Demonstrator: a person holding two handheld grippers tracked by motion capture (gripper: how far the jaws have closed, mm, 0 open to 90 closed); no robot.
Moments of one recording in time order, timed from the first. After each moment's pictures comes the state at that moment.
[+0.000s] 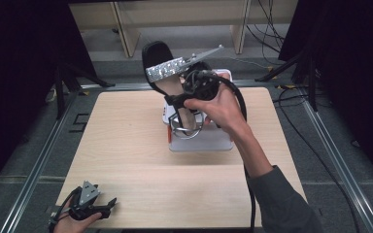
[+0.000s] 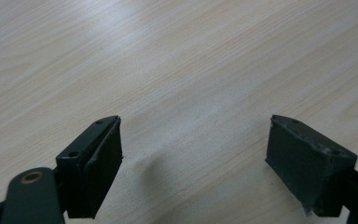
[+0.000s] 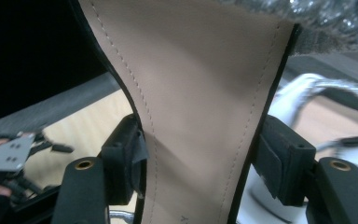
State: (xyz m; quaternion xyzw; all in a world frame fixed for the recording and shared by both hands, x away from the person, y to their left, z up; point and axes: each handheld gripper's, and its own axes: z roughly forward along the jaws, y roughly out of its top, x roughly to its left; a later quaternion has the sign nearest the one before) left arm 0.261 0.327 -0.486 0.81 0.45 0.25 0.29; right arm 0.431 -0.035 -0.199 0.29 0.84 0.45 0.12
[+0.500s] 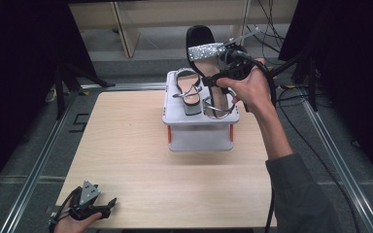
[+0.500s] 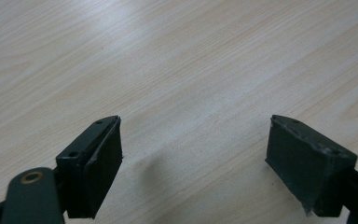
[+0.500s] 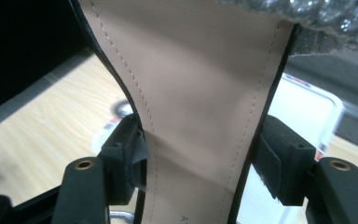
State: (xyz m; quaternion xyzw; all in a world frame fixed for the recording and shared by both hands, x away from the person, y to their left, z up) left arm 0.261 0.327 -0.486 0.81 0.45 0.25 0.28; right arm 0.479 -0.103 -0.196 0.42 0.81 0.39 0.15
